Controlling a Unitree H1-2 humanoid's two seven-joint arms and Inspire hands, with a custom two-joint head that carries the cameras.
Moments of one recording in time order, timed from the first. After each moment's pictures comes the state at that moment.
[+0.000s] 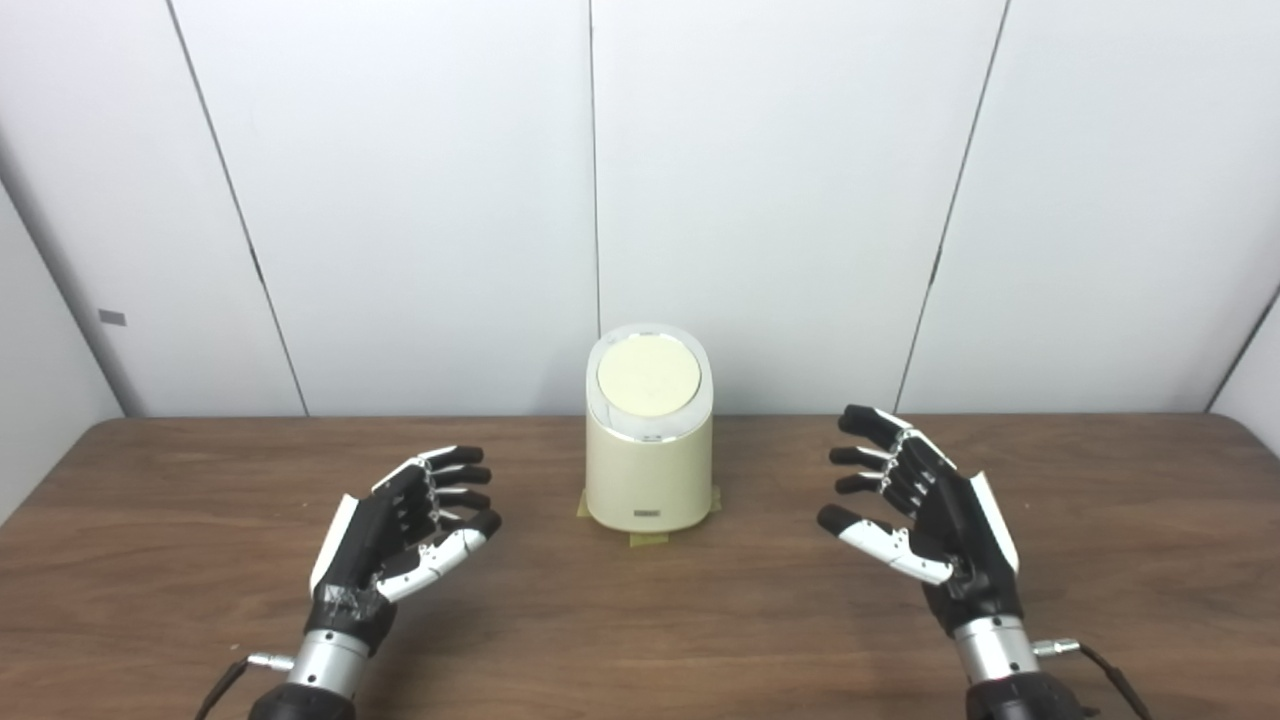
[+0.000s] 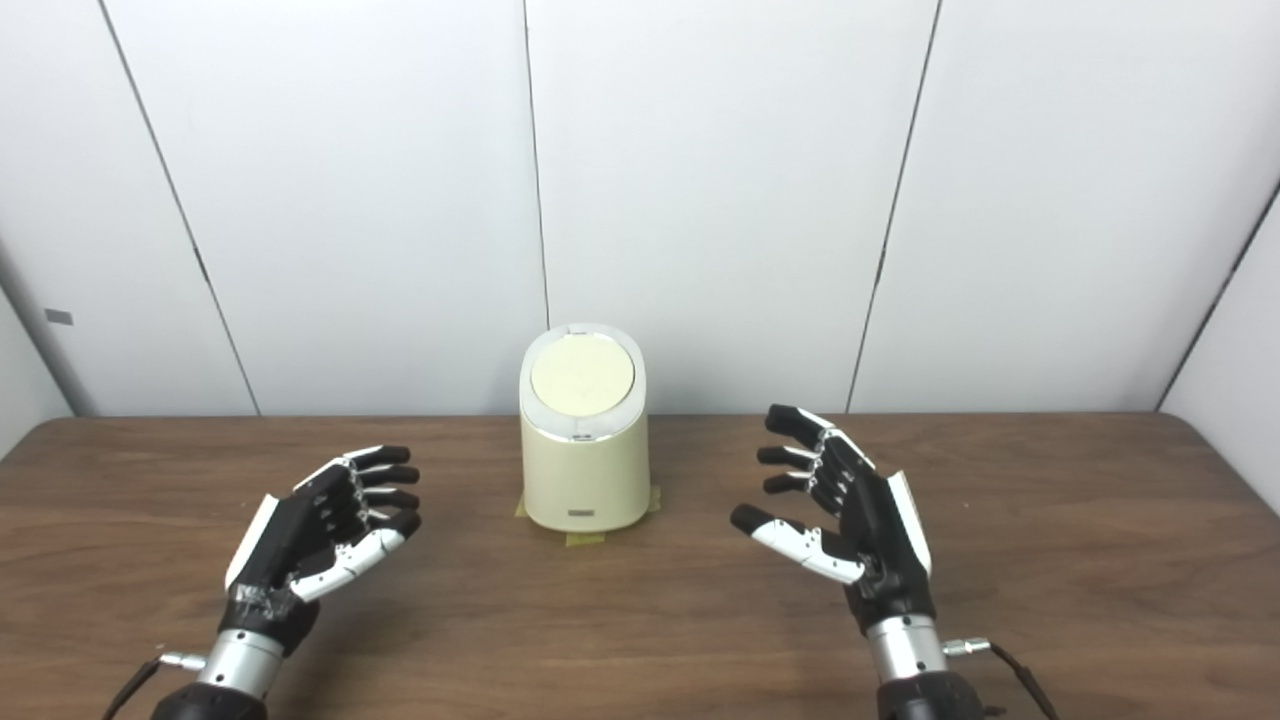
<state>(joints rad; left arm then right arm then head) -0.21 0.17 0.07 0.11 -0.03 -0.16 -0.16 -0.19 -0.11 -0.05 0.00 -0.02 -0.15 0.01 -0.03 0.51</state>
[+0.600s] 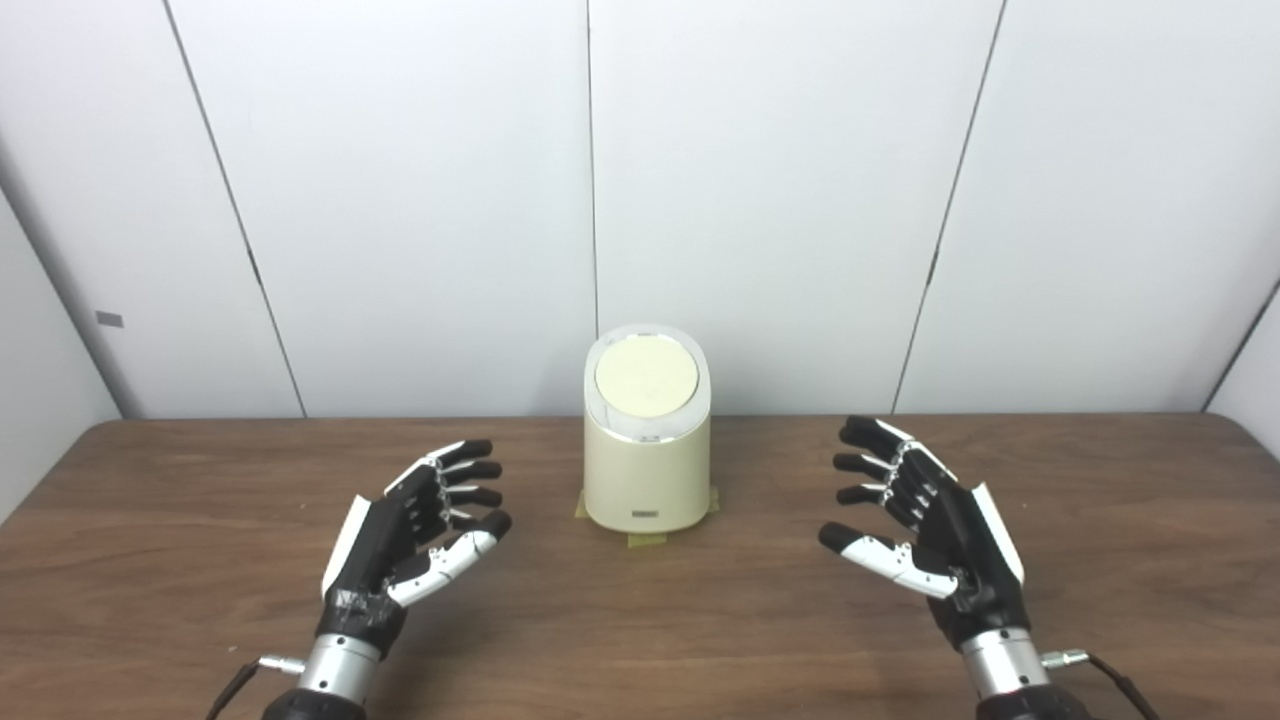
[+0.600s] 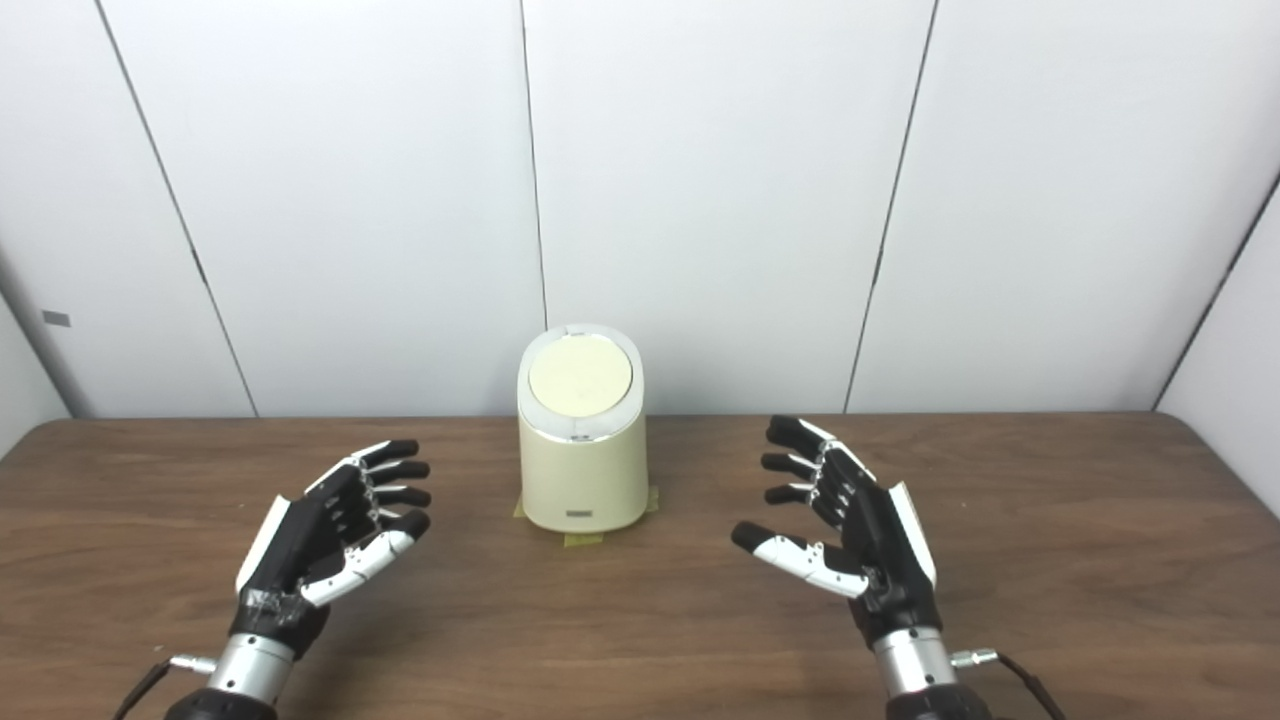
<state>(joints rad) -0.21 0.15 0.06 0.10 -0.05 -0.18 -0.16 -0.17 -0.12 -0.05 -0.02 0.00 -0.12 0.04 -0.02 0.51</state>
